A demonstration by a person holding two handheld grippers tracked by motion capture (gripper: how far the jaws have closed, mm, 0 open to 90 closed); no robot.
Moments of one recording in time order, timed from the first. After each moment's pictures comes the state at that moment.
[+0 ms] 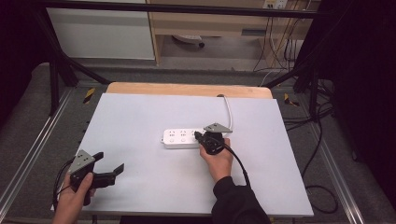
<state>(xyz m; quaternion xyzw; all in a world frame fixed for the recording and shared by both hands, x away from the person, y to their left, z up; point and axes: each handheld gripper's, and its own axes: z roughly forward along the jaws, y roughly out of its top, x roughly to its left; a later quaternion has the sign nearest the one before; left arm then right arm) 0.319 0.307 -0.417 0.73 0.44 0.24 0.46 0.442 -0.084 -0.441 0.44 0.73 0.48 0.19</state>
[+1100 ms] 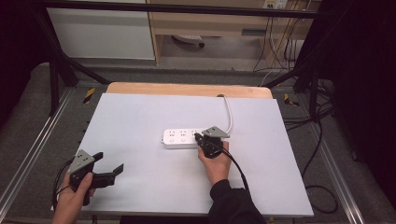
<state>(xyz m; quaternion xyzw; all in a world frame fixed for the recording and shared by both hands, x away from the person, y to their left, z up) 0.319 0.309 -0.418 0.73 0.44 0.24 0.46 0.435 -0.078 -0.451 0.45 0.72 0.47 0.23</state>
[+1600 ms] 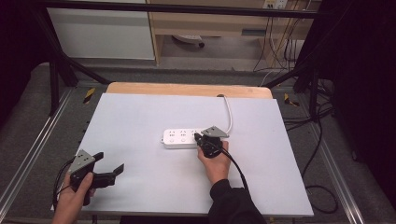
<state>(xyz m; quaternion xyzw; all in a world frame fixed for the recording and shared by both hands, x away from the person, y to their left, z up) 0.319 0.308 -0.418 0.73 0.44 0.24 0.46 0.436 -0.077 -0.452 0.44 0.73 0.47 0.23</state>
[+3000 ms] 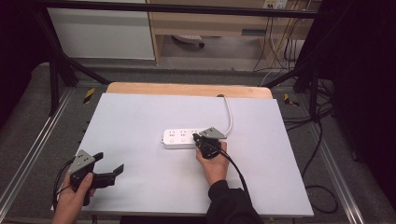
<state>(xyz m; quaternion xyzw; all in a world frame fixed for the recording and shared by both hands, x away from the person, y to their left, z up) 0.319 0.308 -0.418 0.73 0.44 0.24 0.46 0.434 -0.072 -0.455 0.44 0.73 0.47 0.24</state>
